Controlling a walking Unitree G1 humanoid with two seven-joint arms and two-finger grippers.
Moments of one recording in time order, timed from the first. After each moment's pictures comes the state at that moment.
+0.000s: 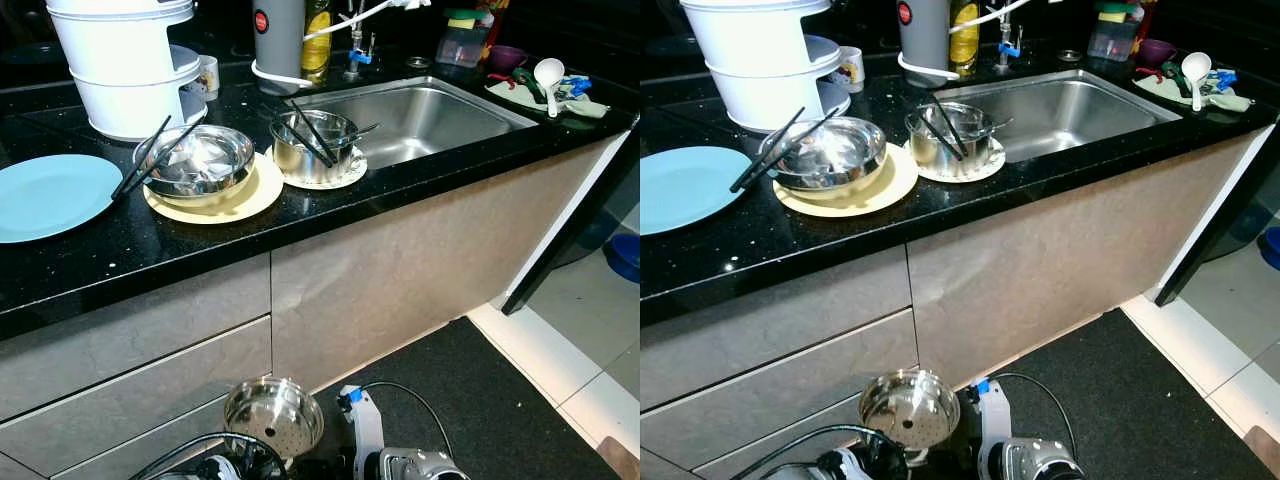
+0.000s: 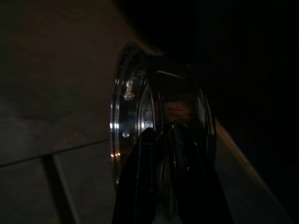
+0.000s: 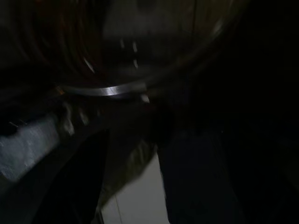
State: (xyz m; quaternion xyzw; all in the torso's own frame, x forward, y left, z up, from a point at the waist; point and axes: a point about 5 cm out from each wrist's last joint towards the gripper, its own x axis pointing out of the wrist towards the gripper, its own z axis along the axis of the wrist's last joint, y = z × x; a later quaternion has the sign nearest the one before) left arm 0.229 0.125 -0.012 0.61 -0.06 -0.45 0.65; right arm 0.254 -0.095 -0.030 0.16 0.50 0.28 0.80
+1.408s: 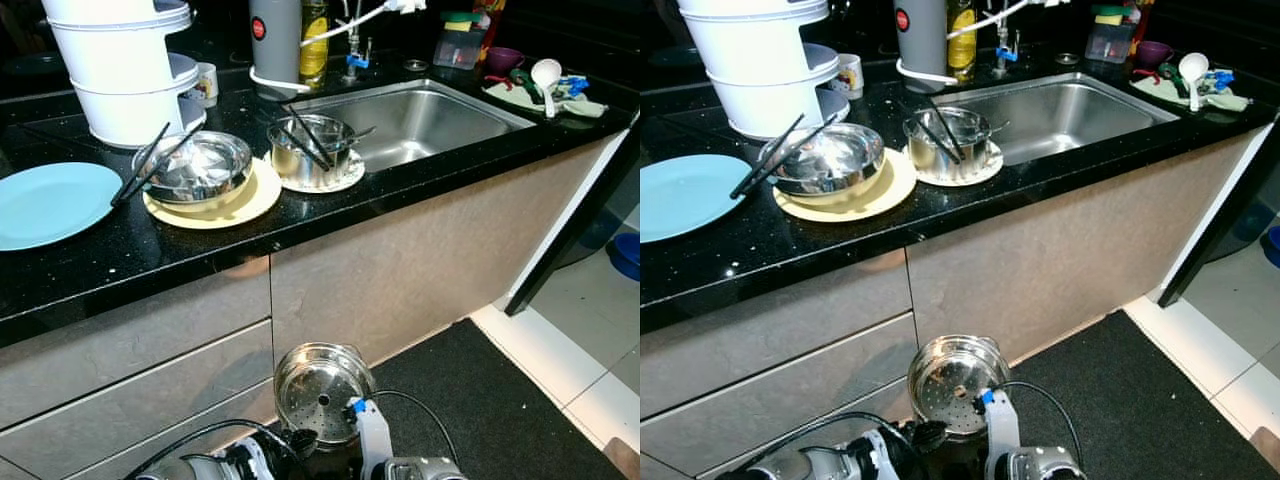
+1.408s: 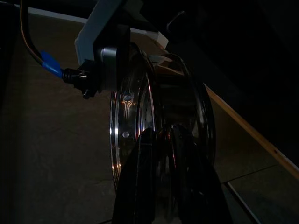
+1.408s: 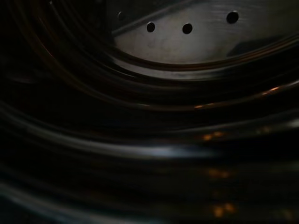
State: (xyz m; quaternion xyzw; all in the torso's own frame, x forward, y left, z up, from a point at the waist) left arm 0.239 0.087 -0.002 0.60 -0.23 -0.46 0.62; right arm 0.249 -0.106 -0.038 0.13 0.52 0.24 0.81
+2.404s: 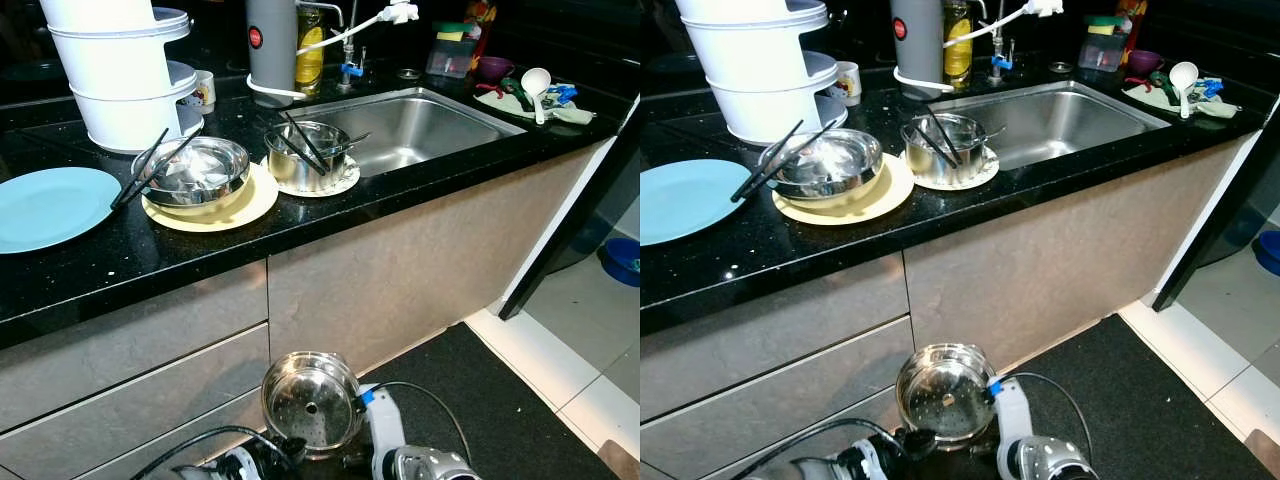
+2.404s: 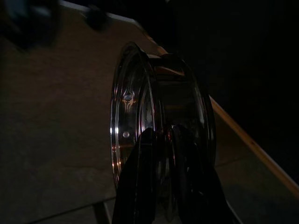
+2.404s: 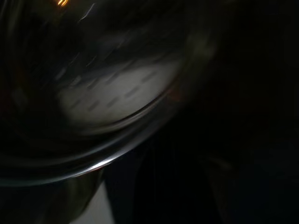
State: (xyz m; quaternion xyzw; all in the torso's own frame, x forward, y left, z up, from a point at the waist) left arm 0.228 0.103 -0.018 0.60 -0.17 -0.46 0.64; right arm 0.271 -0.139 -0.028 0.07 0.45 0.17 0.88
